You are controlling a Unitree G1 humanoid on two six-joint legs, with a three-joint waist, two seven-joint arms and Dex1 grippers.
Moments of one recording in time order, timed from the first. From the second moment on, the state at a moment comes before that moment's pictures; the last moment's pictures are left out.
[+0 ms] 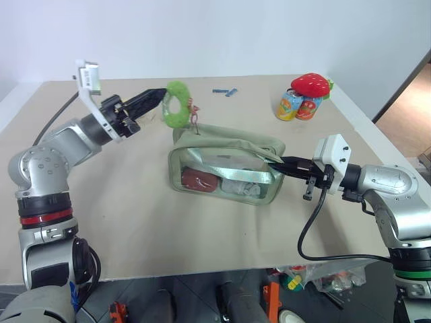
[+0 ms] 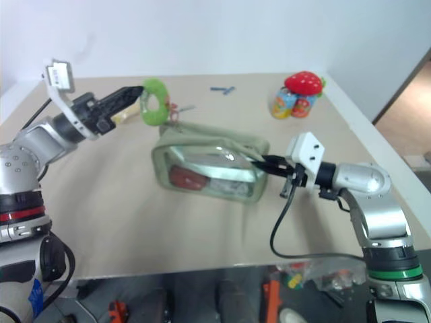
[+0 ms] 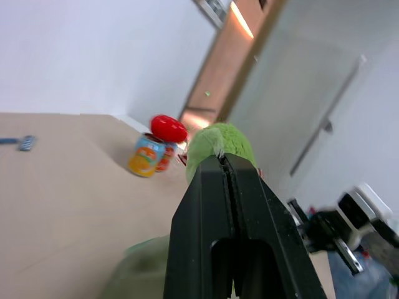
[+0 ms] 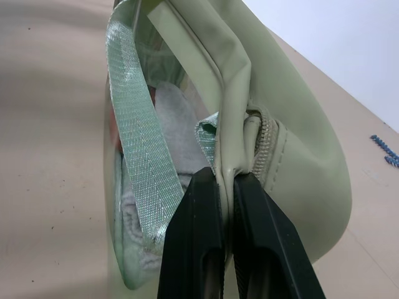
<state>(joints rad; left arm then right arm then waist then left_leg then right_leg) -0.82 0.52 0.30 0.04 -0.96 0.92 -0.72 -0.40 -0.79 -0.08 -0.13 0.36 0.19 1.05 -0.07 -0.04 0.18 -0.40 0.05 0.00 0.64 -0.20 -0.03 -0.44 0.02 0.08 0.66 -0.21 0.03</state>
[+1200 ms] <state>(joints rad) -0.61 0.78 0.09 -0.13 -0.69 0.79 -0.96 -0.42 -0.78 -0.05 -0.12 0.34 0.18 1.04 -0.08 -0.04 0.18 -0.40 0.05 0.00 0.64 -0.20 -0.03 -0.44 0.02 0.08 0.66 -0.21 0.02</state>
